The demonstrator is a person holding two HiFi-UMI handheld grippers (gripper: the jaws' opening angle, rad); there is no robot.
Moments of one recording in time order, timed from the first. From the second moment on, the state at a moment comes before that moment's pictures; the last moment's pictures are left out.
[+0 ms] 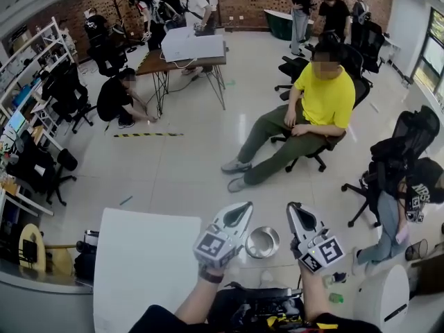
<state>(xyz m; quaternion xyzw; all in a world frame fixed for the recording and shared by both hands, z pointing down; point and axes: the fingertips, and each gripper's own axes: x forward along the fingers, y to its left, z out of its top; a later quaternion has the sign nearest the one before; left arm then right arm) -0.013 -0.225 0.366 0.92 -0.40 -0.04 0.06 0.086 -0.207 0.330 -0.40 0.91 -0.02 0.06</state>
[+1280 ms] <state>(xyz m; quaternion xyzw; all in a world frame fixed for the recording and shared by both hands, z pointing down) 0.084 -0.159 0.408 0.90 -0.43 0.00 0.09 0.202 -0.149 0.303 -0.33 0.94 -0.02 0.09</state>
